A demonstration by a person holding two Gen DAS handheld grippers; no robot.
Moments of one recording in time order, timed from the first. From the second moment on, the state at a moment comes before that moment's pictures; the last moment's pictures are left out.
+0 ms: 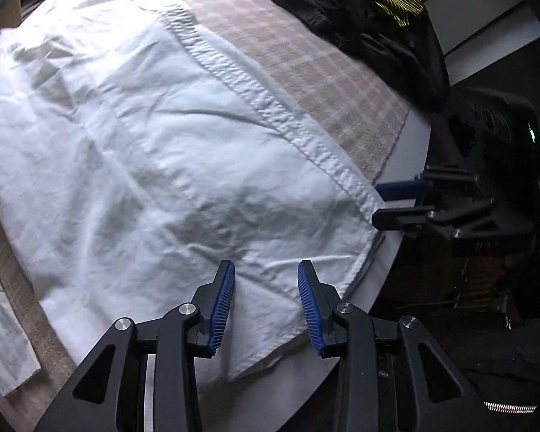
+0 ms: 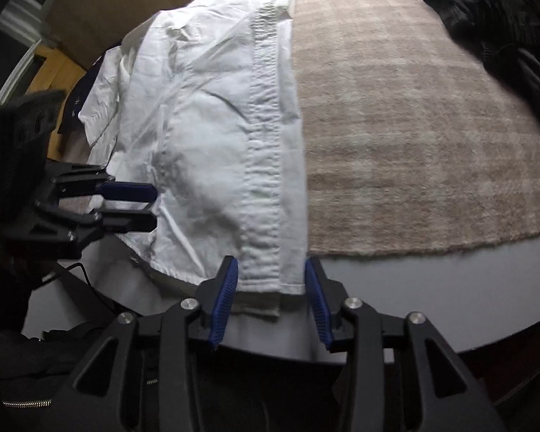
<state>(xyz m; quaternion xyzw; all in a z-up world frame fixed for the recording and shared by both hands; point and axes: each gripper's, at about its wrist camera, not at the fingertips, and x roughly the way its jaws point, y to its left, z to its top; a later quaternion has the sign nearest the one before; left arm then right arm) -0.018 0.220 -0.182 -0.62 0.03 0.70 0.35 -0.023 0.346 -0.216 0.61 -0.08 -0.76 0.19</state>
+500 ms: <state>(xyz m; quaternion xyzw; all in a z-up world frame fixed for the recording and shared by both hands) -0.008 0.216 -0.172 -0.61 0.03 0.69 0.38 -0.030 0.331 -0.169 0.62 -0.02 -0.76 0.20</state>
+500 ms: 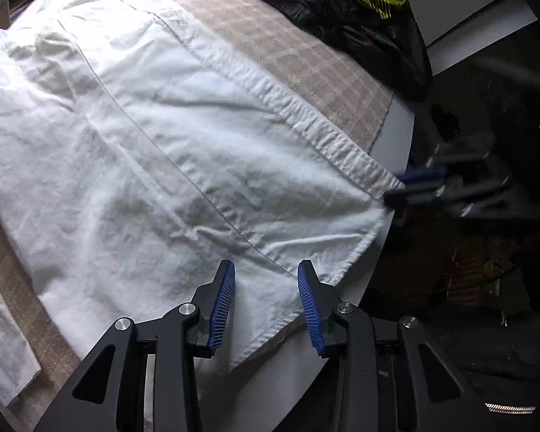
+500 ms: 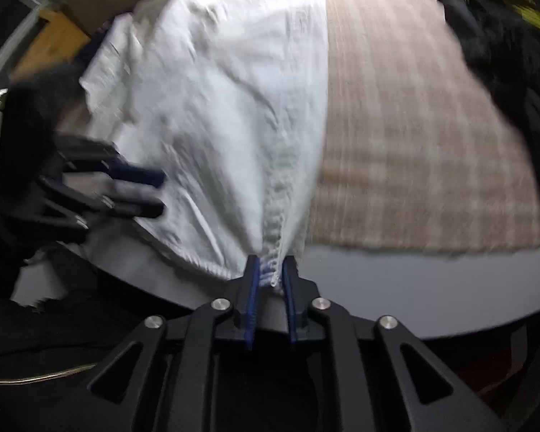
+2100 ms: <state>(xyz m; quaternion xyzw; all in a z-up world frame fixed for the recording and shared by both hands) -0.055 0.315 -0.189 -0.64 -0.09 0.75 0.17 -0.514 0.268 -0.195 0.39 0.26 -0.85 0.24</state>
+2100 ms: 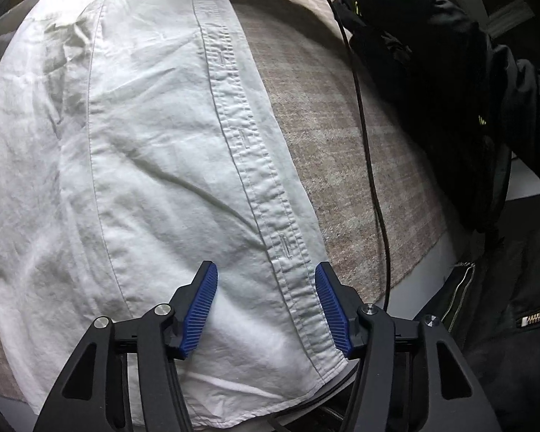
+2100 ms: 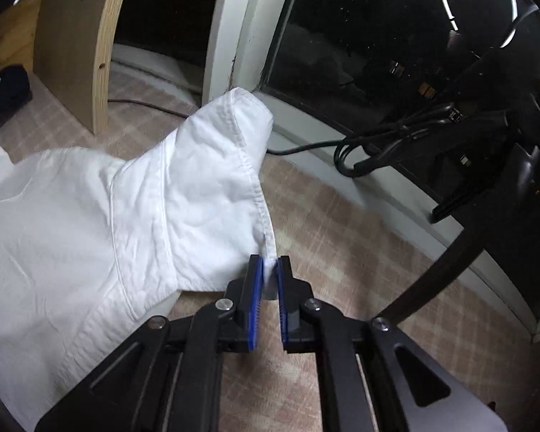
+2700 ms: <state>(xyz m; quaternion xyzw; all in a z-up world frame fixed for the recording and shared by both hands) 0.025 0.316 -0.156 -0.62 -0.04 0.77 0.15 -0.268 0.415 -0.149 0.50 0.00 -0.78 0.38</state>
